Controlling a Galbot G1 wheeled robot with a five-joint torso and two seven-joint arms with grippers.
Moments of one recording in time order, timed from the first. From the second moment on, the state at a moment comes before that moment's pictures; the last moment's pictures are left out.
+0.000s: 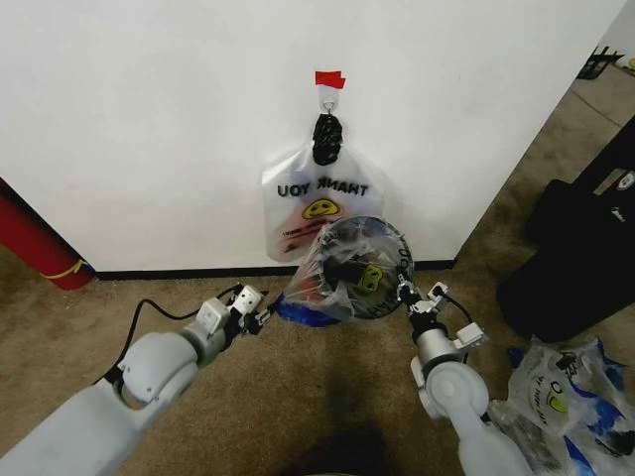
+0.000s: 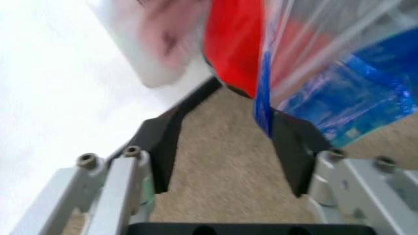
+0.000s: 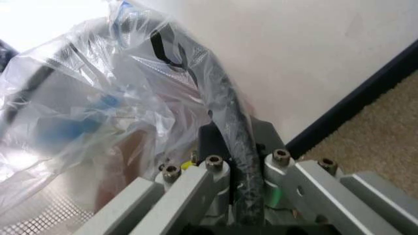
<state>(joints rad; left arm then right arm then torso) 1.14 -0.78 -0.16 -2.12 -0.33 0.48 -0.01 -1.22 1.33 0.37 1.85 1.07 0.00 0.15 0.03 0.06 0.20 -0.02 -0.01</state>
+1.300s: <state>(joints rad) 1.16 -1.01 -0.18 -2.12 -0.96 0.62 -0.35 -1.26 1.35 0.34 1.95 1.08 -0.02 0.19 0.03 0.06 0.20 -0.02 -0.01</state>
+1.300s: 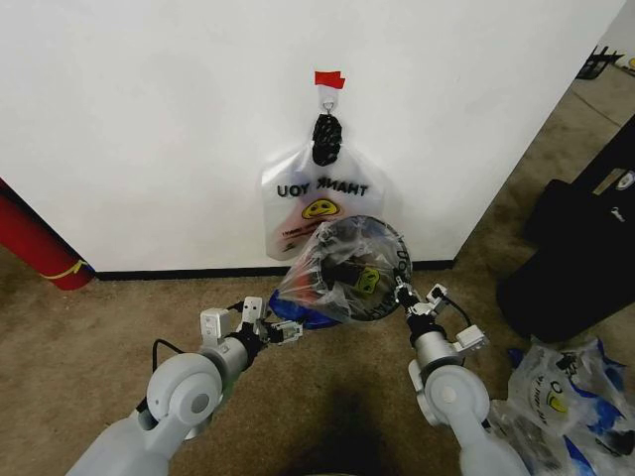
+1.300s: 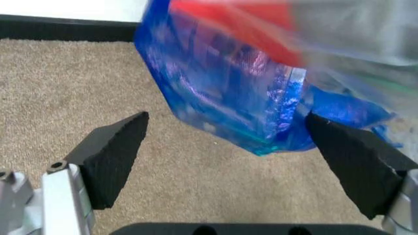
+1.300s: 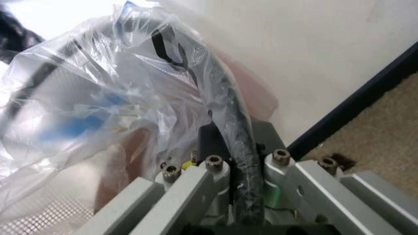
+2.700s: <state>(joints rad) 1.38 -0.90 -0.22 -2.29 -0.49 0.54 -0.34 -1.21 1.36 0.25 1.96 1.01 -0.30 0.57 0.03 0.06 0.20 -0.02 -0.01</state>
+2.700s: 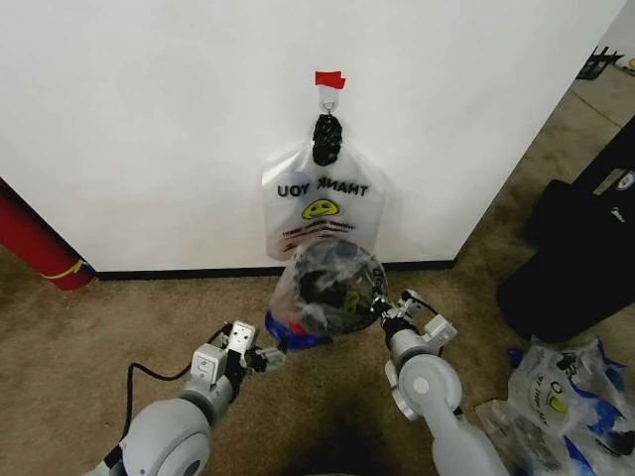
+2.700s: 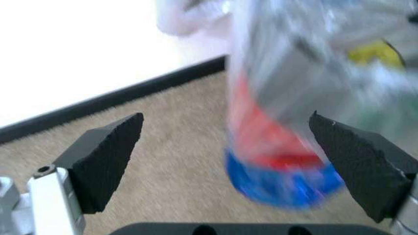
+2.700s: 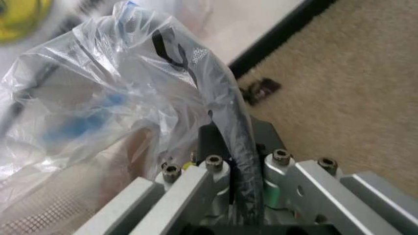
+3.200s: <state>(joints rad) 1.36 -0.93 -0.20 -2.28 -0.49 0.54 -0.33 -1.21 1.32 0.24 1.95 0.98 -0.47 0.61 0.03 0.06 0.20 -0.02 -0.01</state>
